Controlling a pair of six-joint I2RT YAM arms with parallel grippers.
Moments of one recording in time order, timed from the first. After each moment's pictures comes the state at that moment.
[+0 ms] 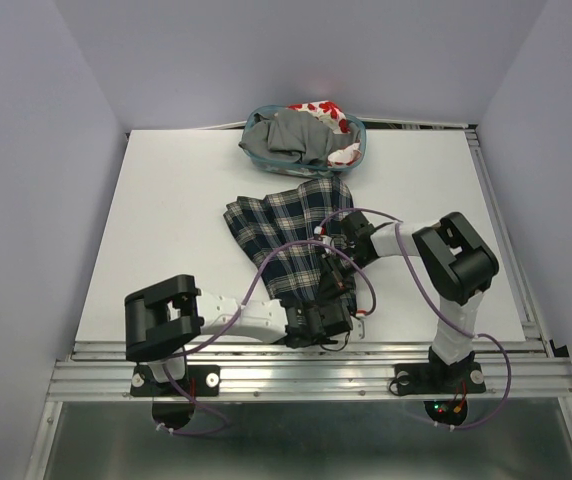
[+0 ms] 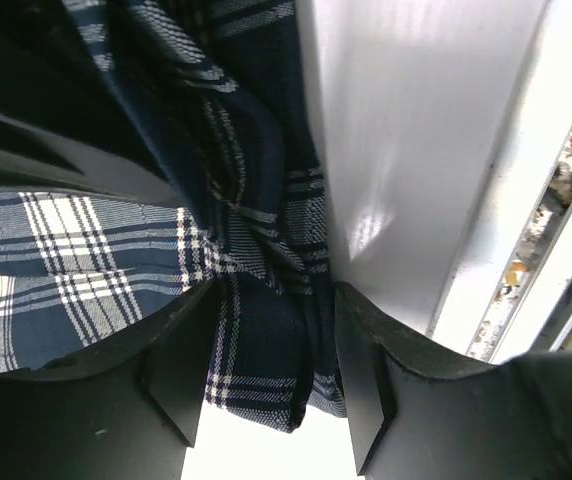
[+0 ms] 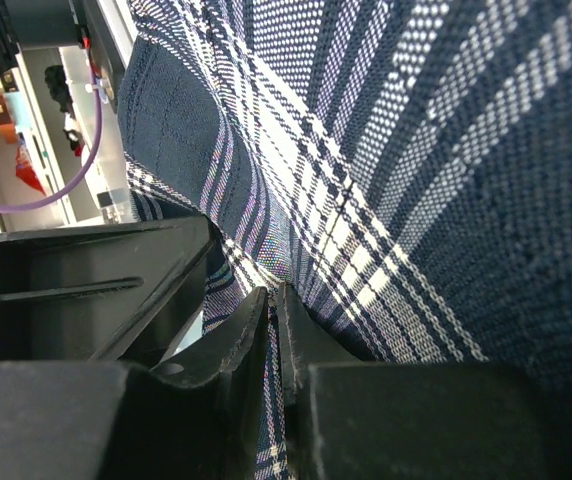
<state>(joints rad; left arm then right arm) -1.39 1.67 0.93 -0.42 -0.39 0.29 0.50 1.93 0.97 -0.38 -0.98 0.06</state>
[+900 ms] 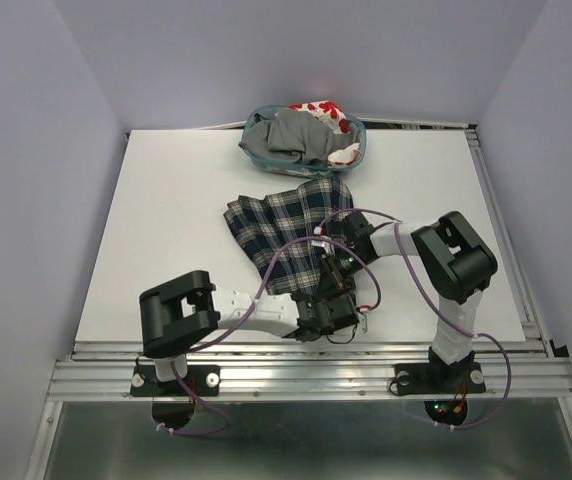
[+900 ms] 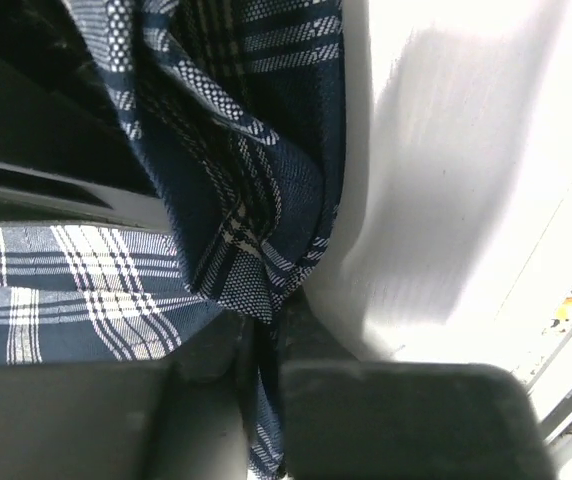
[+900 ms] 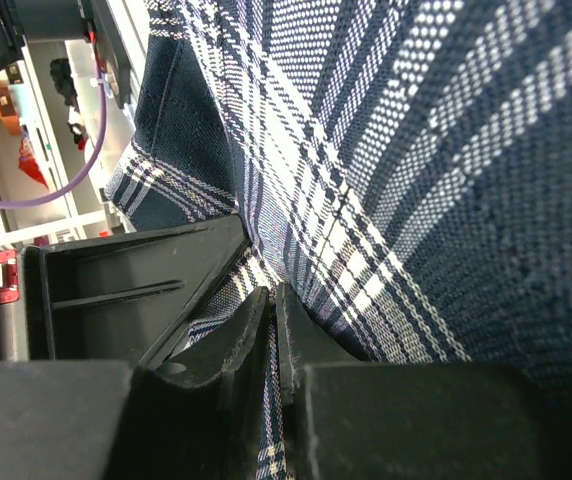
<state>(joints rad) -1.35 1.75 1.00 -0.46 -0.42 0.31 0.50 1.94 0.97 -0.39 -1.00 0.03</state>
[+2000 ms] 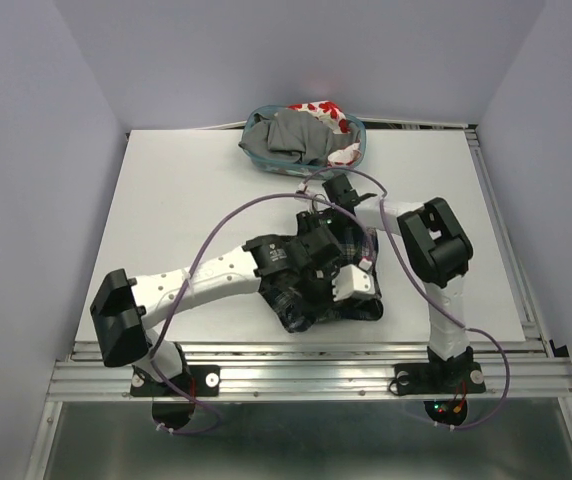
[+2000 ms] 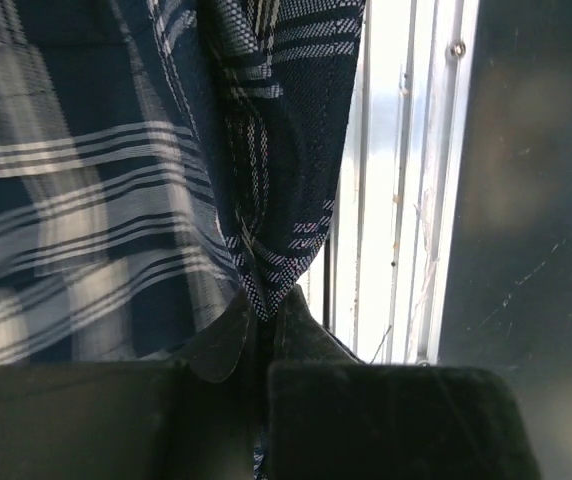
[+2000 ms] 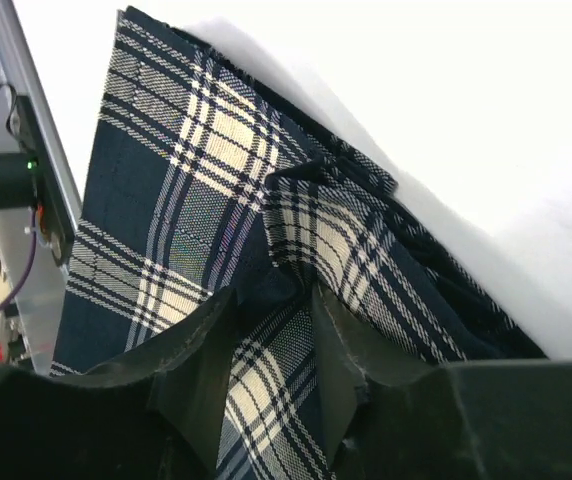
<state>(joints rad) -1.17 1.51 1.28 -0.84 0.33 0.32 0.48 2.13 1.39 -0.28 -0.88 0.11</state>
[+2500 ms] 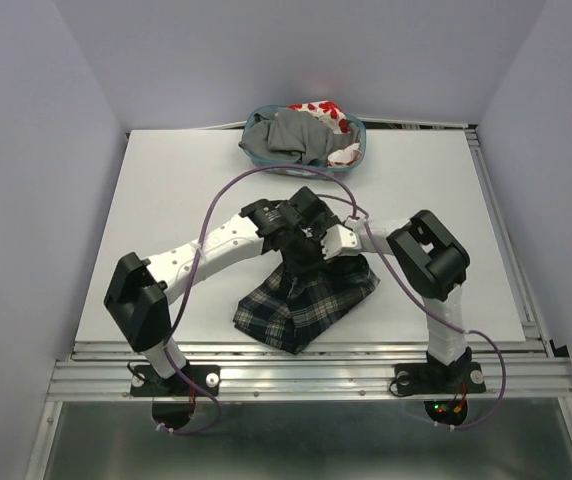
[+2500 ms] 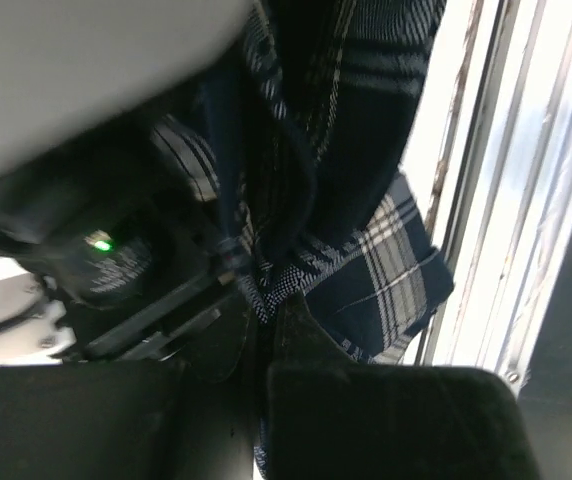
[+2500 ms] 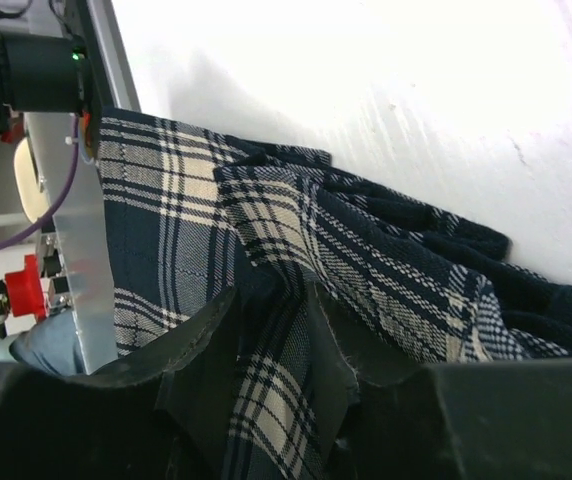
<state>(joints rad) -0.91 1.64 1.46 -0.90 0.36 0.45 0.67 2.06 1.20 -0.19 -0.95 0.16</state>
